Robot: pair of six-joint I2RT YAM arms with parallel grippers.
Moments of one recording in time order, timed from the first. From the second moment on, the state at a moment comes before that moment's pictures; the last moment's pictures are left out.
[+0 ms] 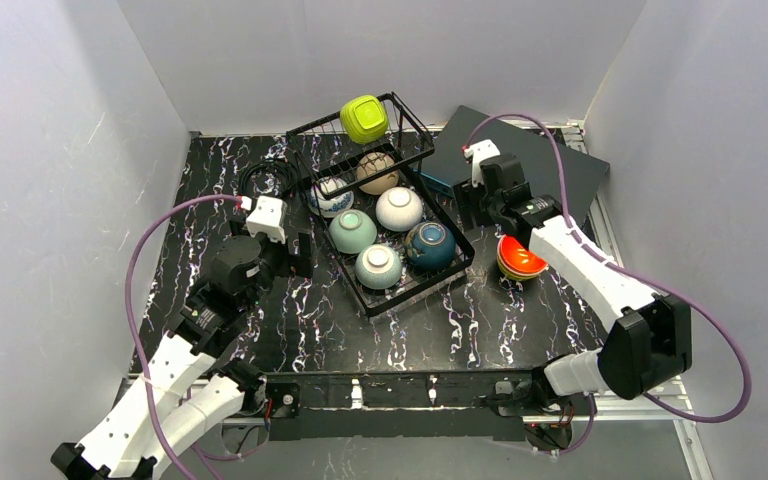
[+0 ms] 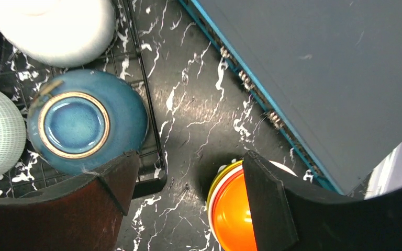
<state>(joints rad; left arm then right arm) -0.56 0.65 0.76 -0.42 -0.29 -0.09 0.48 1.37 1.17 -0.50 0.20 -0.04</state>
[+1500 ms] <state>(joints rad) -0.56 0.66 0.76 -0.42 -0.29 -0.09 0.47 1.60 0.98 -0.43 -0.02 0.04</state>
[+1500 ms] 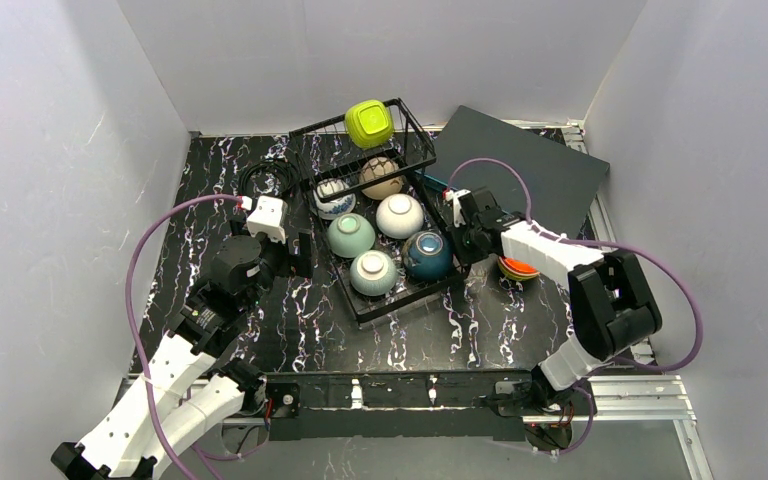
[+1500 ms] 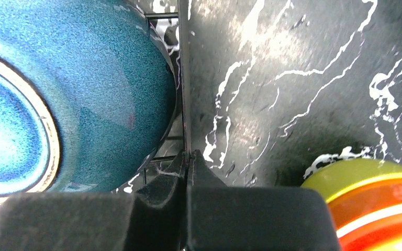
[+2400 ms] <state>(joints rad) -0.56 0.65 0.76 -0.42 -0.29 -0.09 0.65 1.34 0.80 -0.60 0.11 0.33</state>
